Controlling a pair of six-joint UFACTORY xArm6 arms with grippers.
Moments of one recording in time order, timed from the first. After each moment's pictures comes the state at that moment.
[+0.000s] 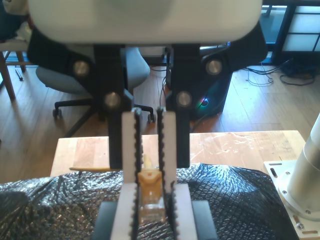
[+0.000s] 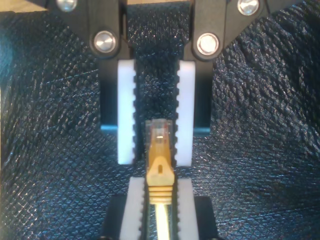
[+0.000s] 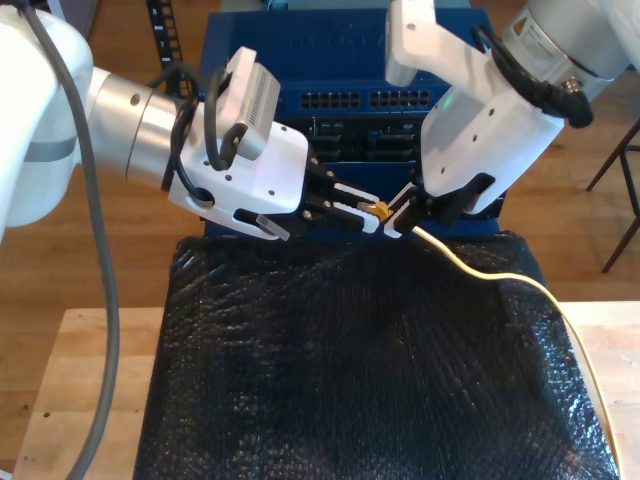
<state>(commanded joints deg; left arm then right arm) 0.1 -19.6 -52.5 -66.8 88.6 -254.6 17.0 -21.5 -64.8 29.1 78.5 -71.5</state>
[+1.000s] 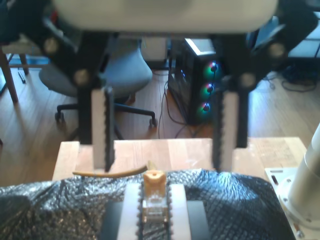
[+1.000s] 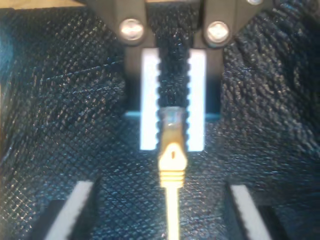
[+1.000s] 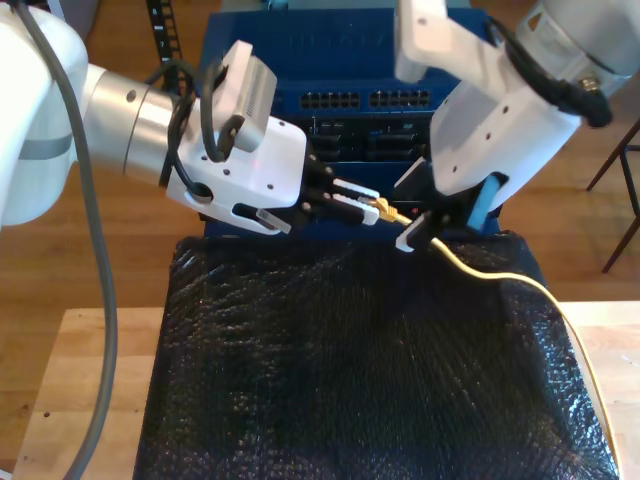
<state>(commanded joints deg) 0.6 -19.1 -52.9 -69.9 89.2 -256.1 16.4 -25.5 -63.4 28.3 78.9 -74.3</state>
